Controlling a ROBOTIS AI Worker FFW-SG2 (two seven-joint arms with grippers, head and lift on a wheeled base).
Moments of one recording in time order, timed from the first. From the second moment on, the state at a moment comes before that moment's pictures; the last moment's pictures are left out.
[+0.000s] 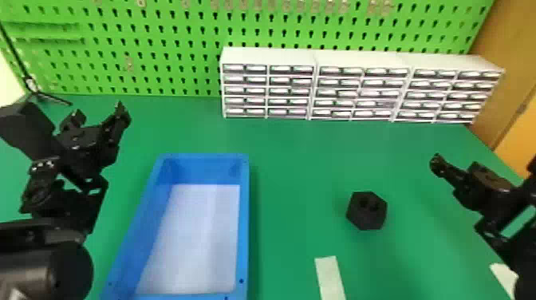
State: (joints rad) left arm -0.02 0.07 0.13 -1.86 0.26 0.16 0.04; right arm 0.01 -0.07 -0.42 -1.88 -0.26 0.52 0.29
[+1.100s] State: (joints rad) left arm -0.01 0.07 0.14 -1.86 0.26 0.16 0.04; right arm 0.02 -0.09 -0.36 -2.16 -0.15 1.13 0.29
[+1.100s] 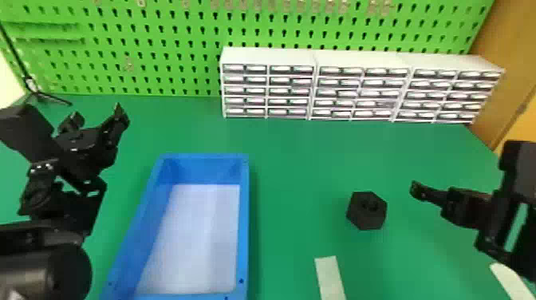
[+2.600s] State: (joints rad) left arm 0.00 0.07 0.15 -1.86 0.27 0.16 0.04; right arm 0.04 -0.12 -0.25 -2.30 -0.12 1.41 0.29
